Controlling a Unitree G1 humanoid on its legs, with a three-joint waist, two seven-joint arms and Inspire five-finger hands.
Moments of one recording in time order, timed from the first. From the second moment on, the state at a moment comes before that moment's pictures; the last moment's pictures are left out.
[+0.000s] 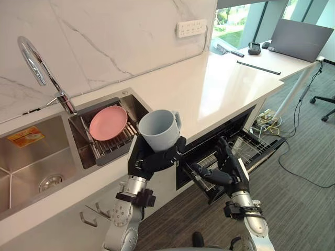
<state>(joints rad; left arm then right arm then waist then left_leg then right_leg) 0.18 0.12 -0.28 -0.17 -0.36 -0.39 -0.03 0.30 -0.07 0.01 -0.01 0.30 -0.27 0.18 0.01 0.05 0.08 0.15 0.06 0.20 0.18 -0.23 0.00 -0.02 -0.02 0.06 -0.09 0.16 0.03</state>
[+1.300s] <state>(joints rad) 0.17 0.14 -0.40 -0.04 -0.12 -0.30 -0.10 0.30 -0.12 0.14 -0.18 0.25 -0.31 0.25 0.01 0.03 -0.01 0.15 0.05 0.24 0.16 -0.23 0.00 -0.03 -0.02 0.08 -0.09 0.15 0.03</state>
